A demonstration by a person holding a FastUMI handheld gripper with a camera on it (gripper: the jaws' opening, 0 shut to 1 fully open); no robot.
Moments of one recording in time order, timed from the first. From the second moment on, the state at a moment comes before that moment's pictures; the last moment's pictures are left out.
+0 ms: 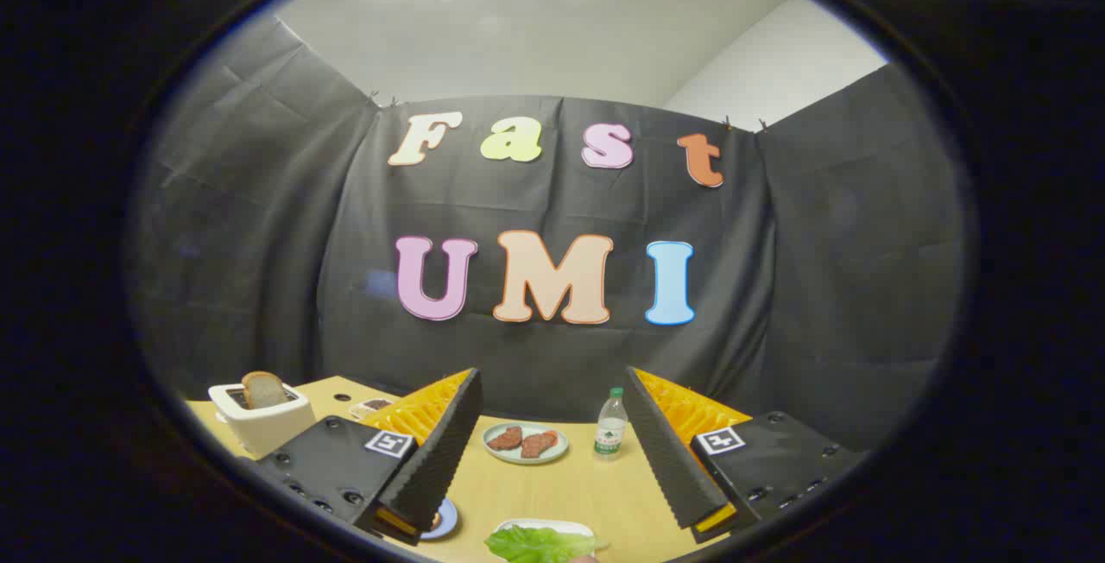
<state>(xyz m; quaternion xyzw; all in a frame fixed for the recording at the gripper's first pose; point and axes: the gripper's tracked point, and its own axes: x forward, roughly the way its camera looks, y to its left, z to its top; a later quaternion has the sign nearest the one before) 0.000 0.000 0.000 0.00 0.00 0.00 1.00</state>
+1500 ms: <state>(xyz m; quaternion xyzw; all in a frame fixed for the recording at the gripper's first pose) 0.016 -0.040 -0.015 0.01 0.00 0.00 1.00</state>
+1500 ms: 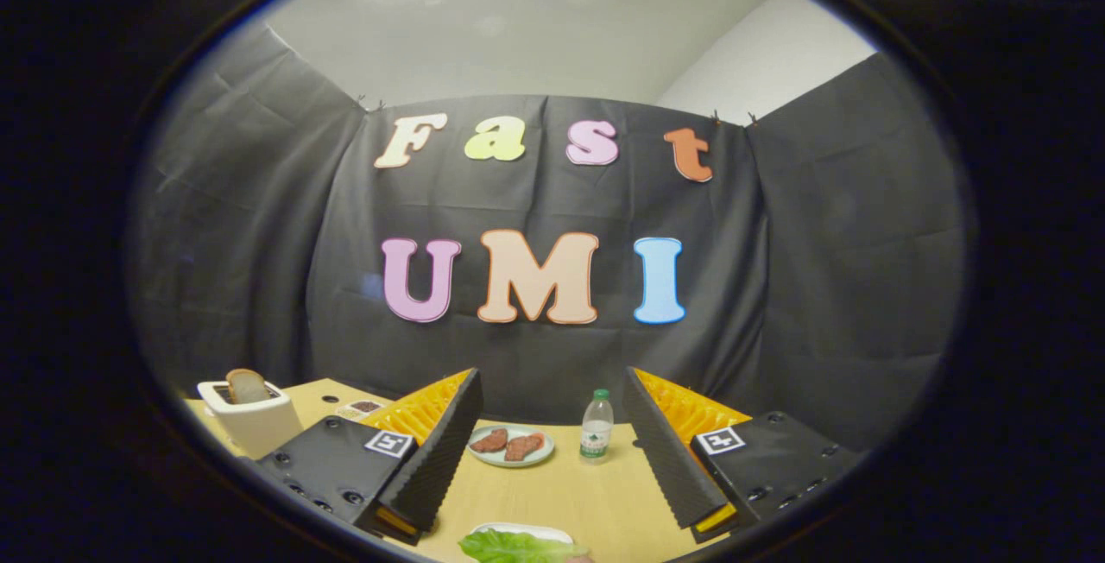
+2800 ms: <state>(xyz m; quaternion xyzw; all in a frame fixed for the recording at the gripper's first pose) 0.020 -0.008 -0.206 -0.14 0.26 0.33 0.90</state>
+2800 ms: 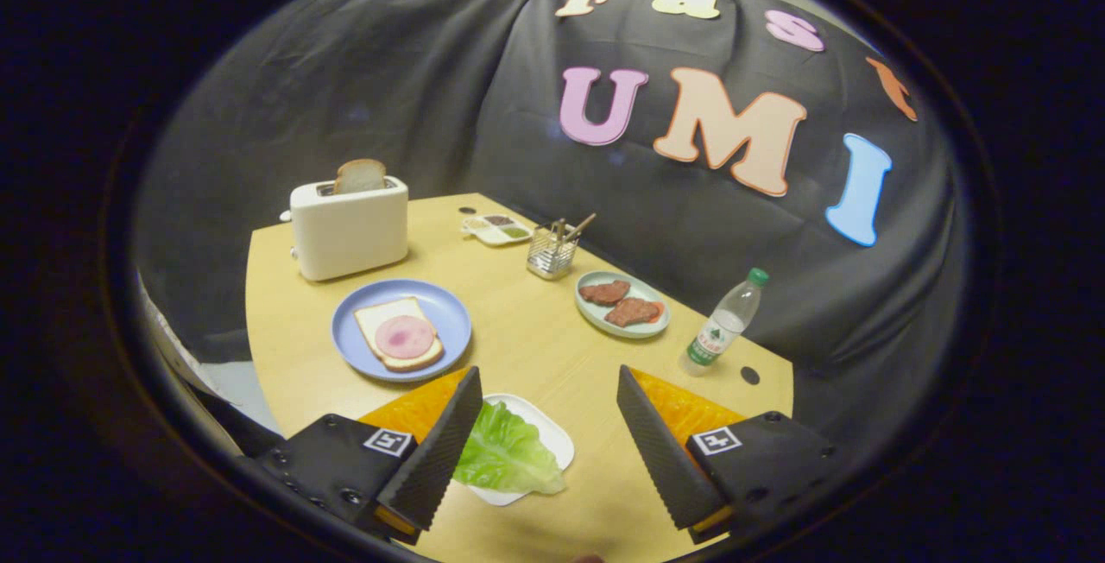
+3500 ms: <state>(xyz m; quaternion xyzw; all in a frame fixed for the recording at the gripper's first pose) 0.003 0.013 -0.310 -0.19 0.36 0.41 0.82</state>
